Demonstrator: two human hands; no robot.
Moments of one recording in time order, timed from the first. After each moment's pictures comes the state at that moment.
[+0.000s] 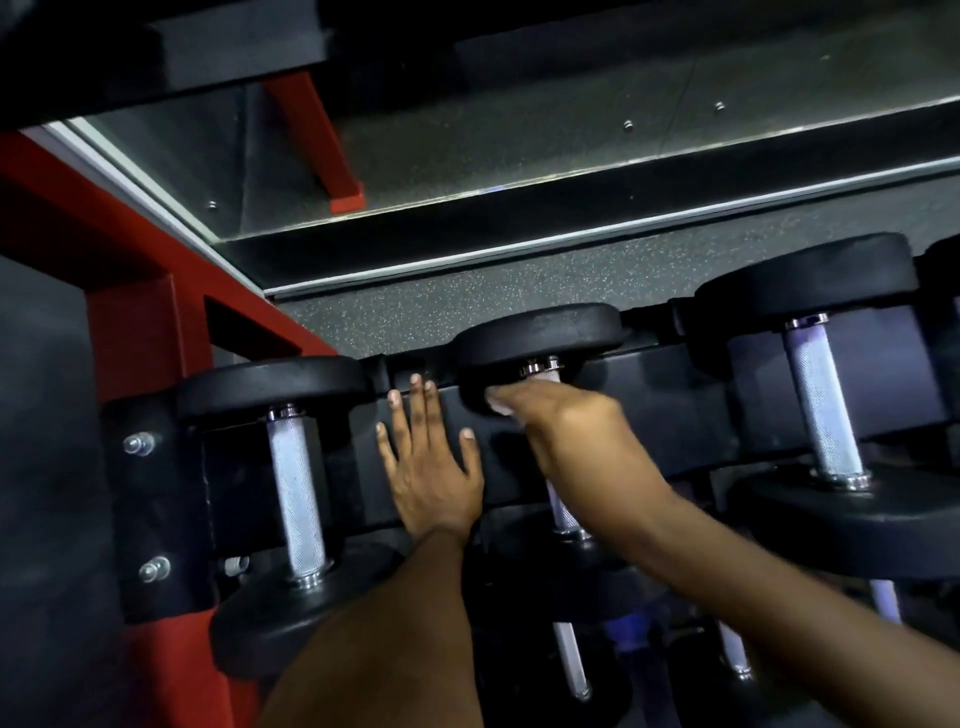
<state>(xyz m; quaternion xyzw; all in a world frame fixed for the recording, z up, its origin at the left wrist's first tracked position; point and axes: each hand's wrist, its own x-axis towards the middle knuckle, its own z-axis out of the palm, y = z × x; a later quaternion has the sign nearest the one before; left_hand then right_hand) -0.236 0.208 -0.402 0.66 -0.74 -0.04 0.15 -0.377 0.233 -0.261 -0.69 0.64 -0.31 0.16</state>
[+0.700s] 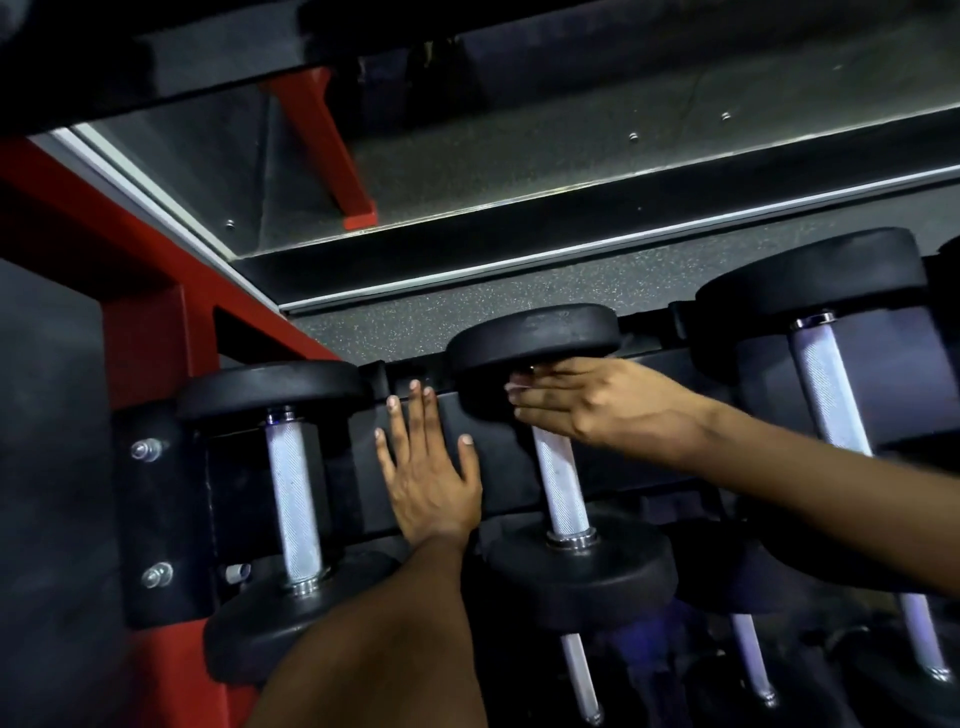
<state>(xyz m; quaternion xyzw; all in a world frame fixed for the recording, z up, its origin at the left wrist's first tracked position) -0.237 0.207 -0.402 0.66 -0.73 -0.04 0.16 -0.454 0.203 -0.297 -0.94 0.32 -0.09 -0.11</state>
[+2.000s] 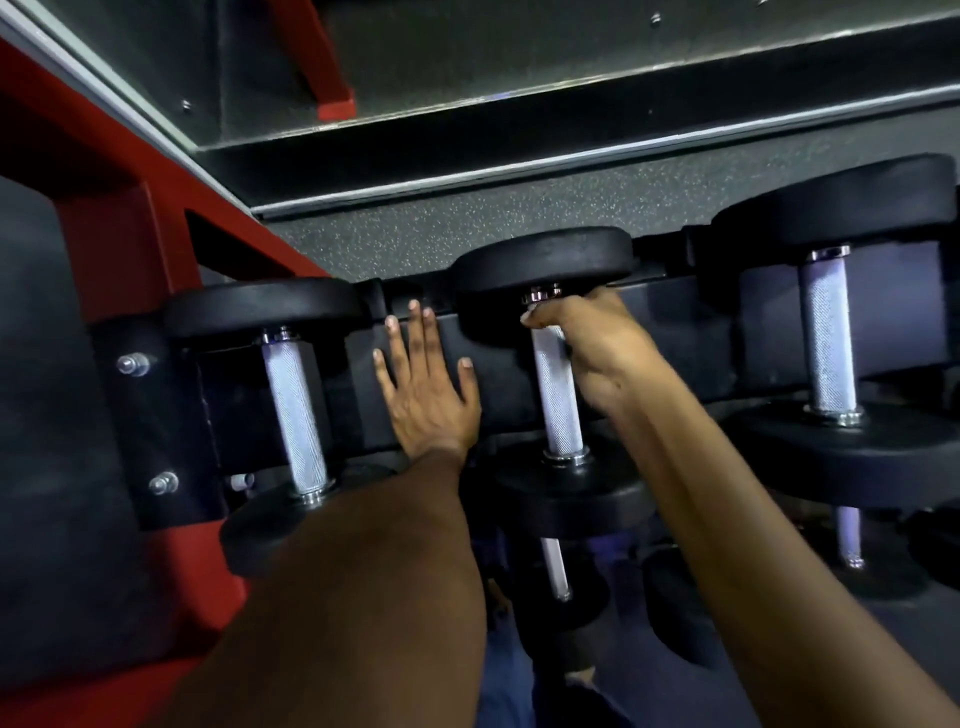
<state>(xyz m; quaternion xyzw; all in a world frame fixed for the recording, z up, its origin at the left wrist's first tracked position) -0.236 0.209 -0.402 0.66 -0.74 -0.05 0.13 -0.391 0.196 -0.273 -0.08 0.66 -0.45 0.59</state>
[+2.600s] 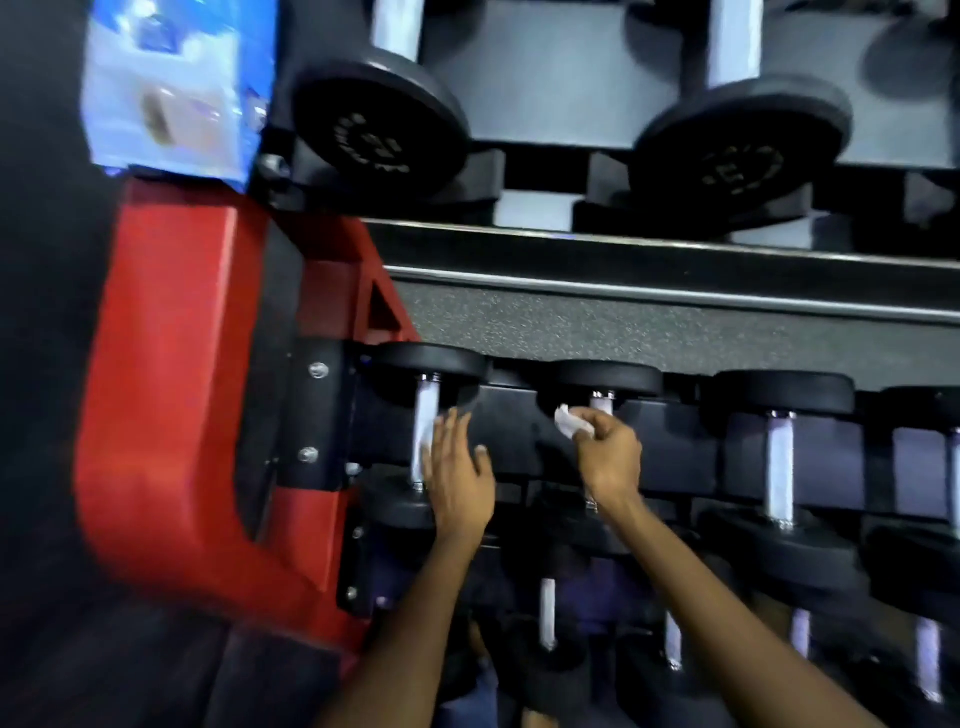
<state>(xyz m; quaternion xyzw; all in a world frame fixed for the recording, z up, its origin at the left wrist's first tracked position) -0.179 0.257 -0.292 0.71 -0.61 -0.25 0.23 -0.329 0.251 -0.200 -0.31 0.81 -0.33 0.38</state>
